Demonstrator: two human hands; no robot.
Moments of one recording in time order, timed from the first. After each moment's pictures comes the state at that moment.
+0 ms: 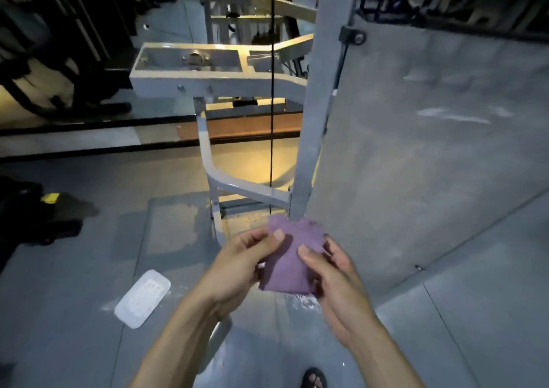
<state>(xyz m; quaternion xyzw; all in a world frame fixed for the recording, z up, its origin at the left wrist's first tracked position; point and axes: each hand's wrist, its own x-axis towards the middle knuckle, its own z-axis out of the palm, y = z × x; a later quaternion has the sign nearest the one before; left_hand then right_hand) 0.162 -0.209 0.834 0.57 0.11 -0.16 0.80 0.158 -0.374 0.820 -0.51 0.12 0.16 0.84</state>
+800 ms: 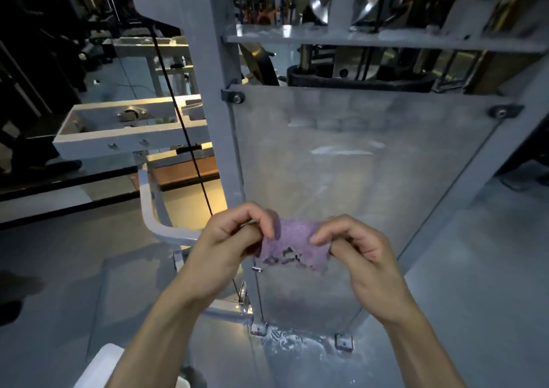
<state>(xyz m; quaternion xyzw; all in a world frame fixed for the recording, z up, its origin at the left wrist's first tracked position) 0.233 -0.326 0.929 0.65 -0.18 -0.05 0.73 0.211 -0.535 0.910 -0.69 -0.16 -0.10 0.69</state>
